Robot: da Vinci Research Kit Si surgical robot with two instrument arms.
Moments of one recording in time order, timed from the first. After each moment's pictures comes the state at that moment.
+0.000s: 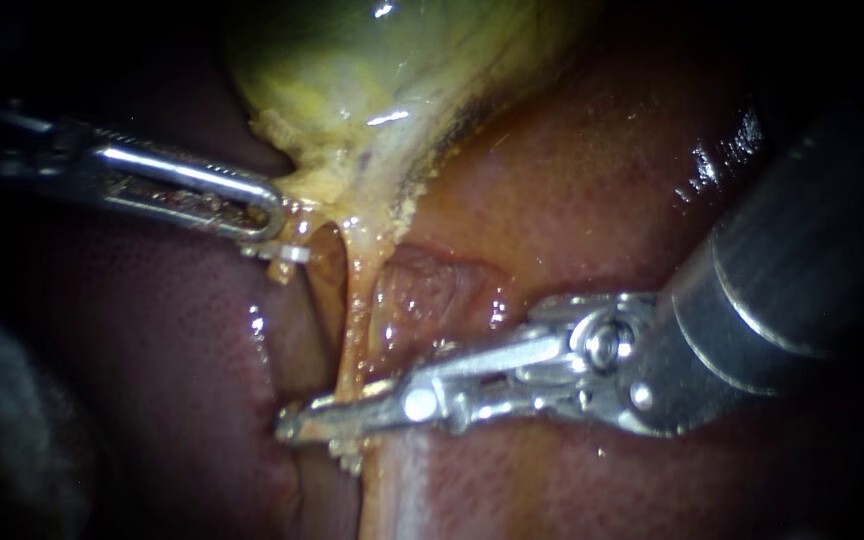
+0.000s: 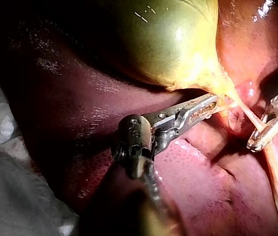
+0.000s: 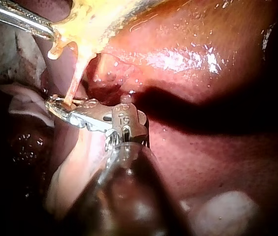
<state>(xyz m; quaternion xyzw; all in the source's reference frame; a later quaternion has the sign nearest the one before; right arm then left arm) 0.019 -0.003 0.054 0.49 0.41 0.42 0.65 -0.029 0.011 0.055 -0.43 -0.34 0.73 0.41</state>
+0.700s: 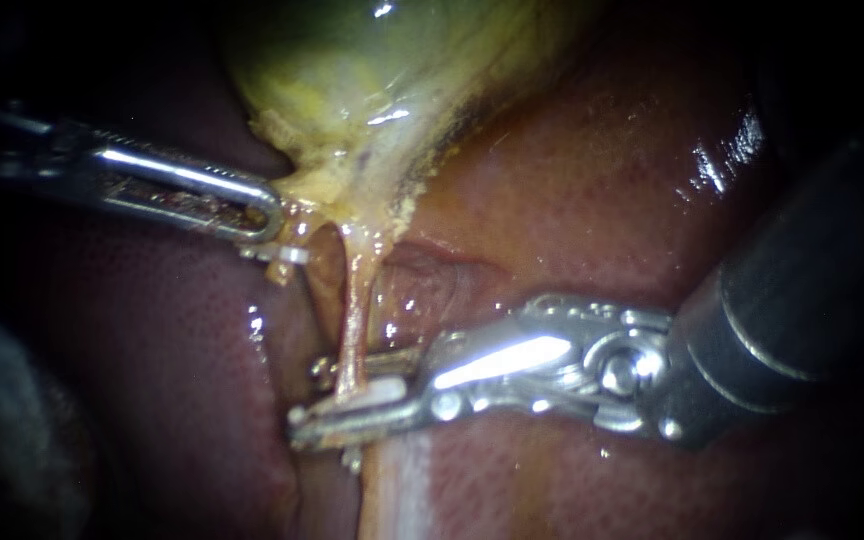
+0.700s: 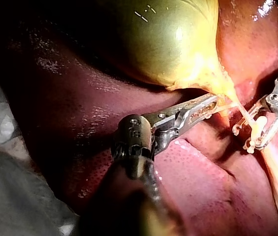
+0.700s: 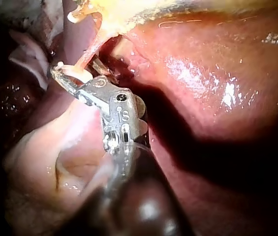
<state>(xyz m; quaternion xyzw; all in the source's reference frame) 0.020 -0.004 0.057 0.37 0.50 0.25 0.74 -0.029 0.011 0.055 -0.42 -0.34 0.73 0.41</state>
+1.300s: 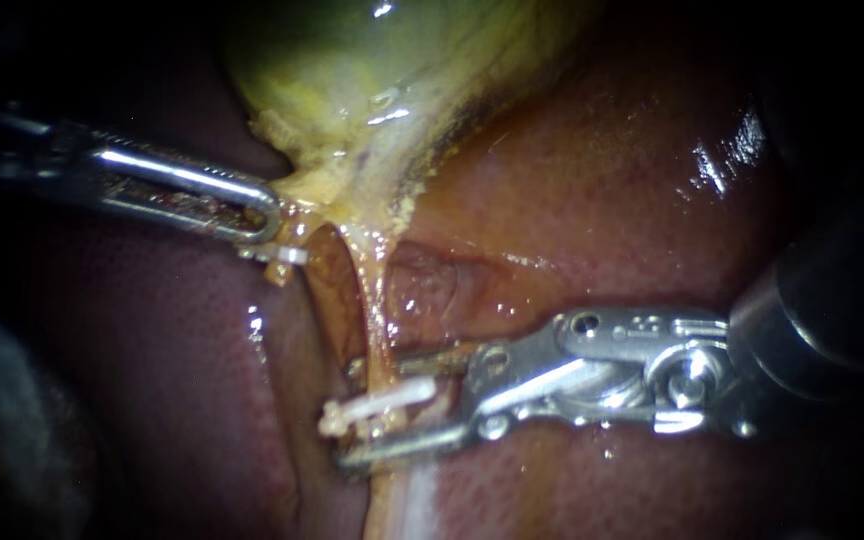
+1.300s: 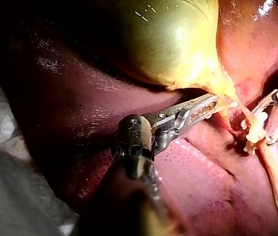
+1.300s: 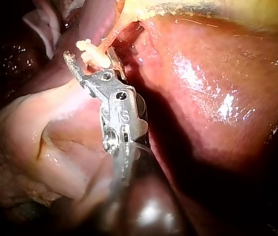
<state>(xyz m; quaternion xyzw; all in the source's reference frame) 0.017 -0.004 0.056 0.34 0.52 0.20 0.75 -0.028 0.011 0.055 -0.42 -0.34 0.73 0.41</state>
